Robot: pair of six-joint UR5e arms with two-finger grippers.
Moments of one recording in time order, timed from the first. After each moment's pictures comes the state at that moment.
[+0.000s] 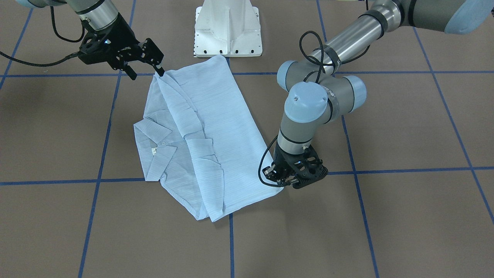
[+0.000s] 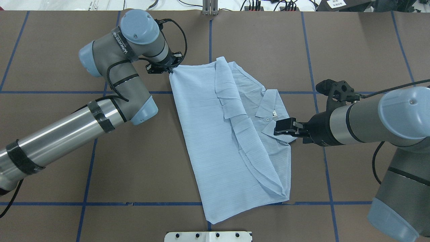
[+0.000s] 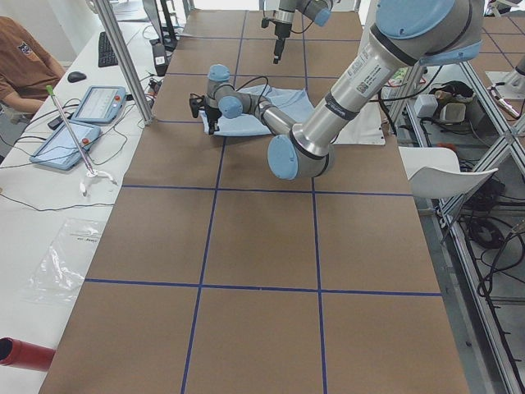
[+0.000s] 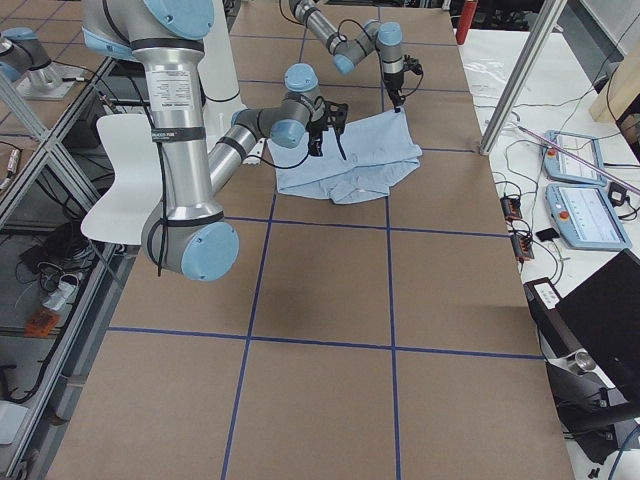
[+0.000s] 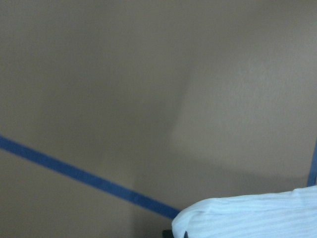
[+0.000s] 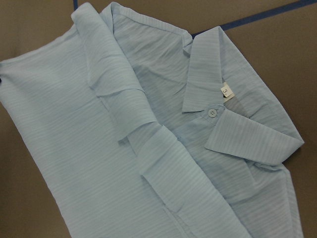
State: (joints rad) left arm -0.77 -2.44 -1.17 -1.96 -1.87 -1.43; right arm 0.58 -1.43 2.18 -1.26 1.91 1.46
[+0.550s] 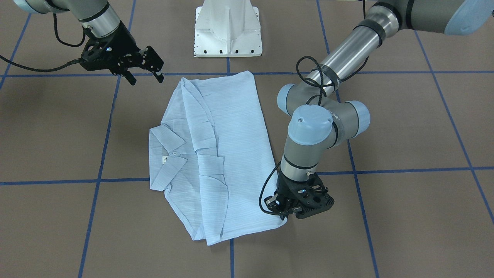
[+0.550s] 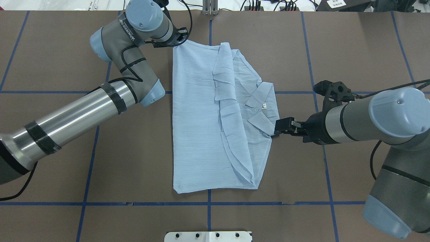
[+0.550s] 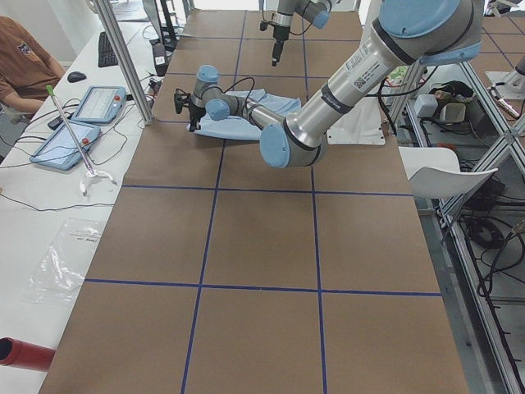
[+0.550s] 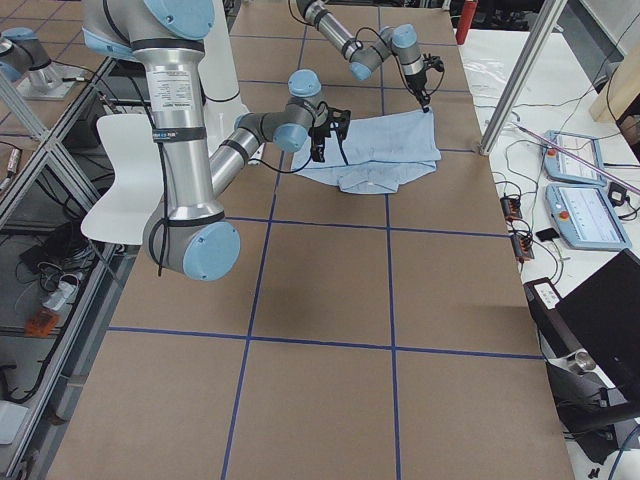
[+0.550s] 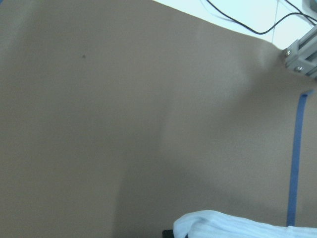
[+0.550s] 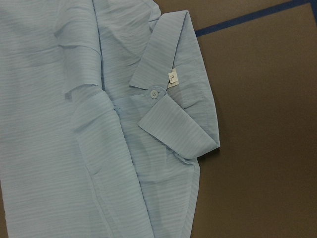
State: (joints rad) left arm -0.79 -2.56 -0.92 -2.24 -1.72 -1.37; right arm 0.58 -1.42 2.15 -1.26 1.90 1.46
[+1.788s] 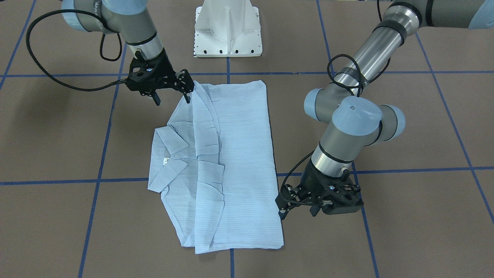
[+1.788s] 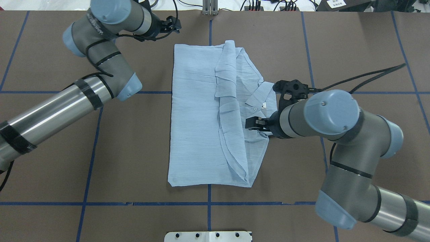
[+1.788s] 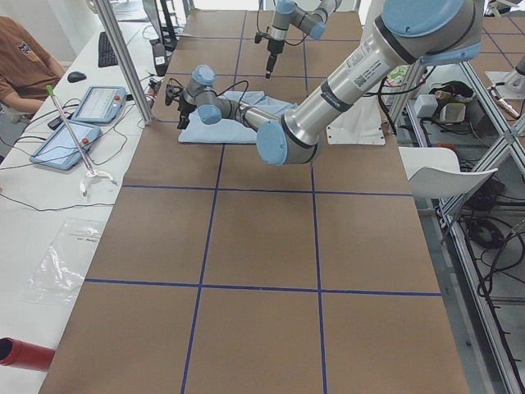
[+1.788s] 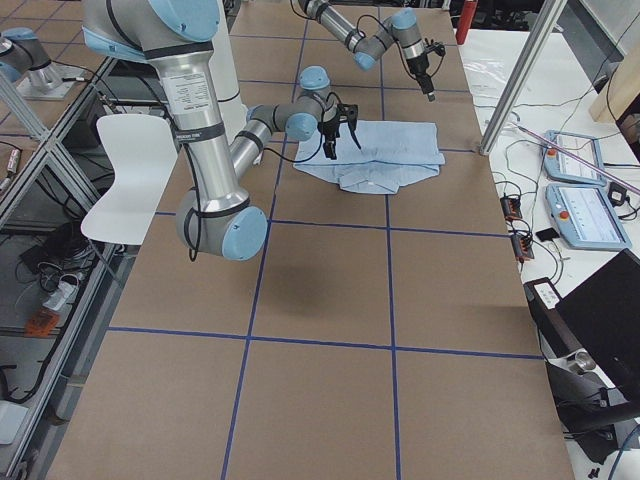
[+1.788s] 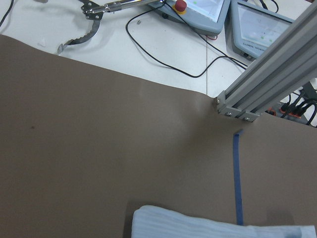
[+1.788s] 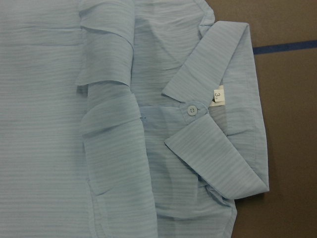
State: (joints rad) left arm -0.88 -2.36 -1.15 -2.33 -1.92 -1.28; right arm 0.49 -1.16 1.96 -1.46 1.72 1.29
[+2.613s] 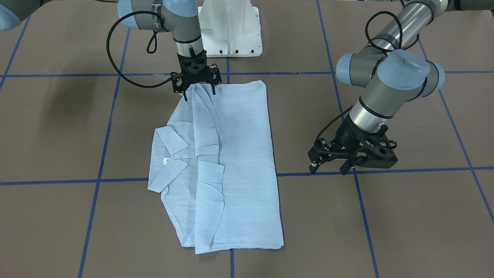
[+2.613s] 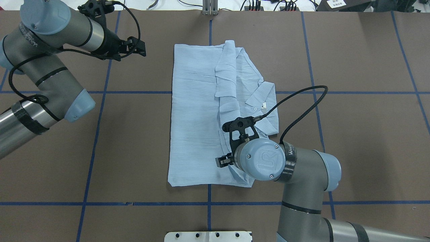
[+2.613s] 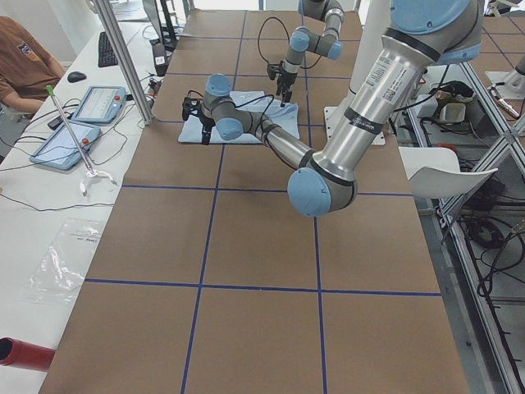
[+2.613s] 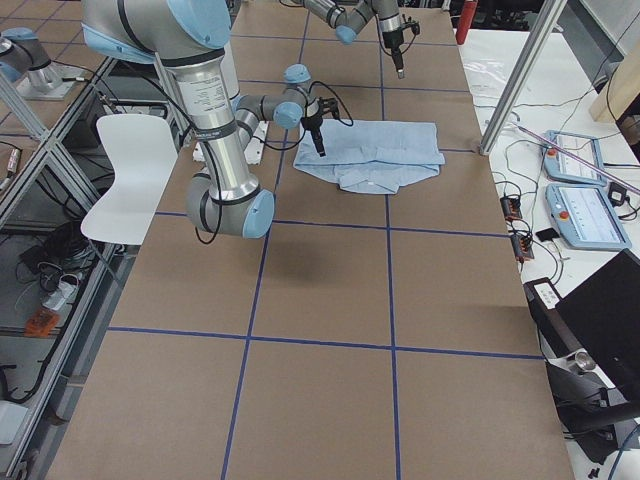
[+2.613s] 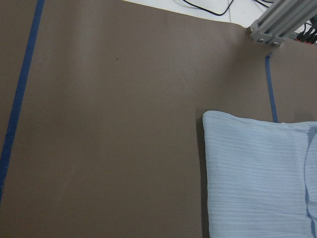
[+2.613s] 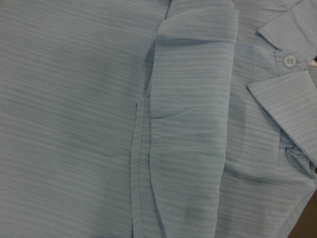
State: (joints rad) left arm -0.90 -2.12 -1.52 -2.12 -2.00 -1.14; right arm 0.29 -1.06 1.86 -1.53 1.55 1.10
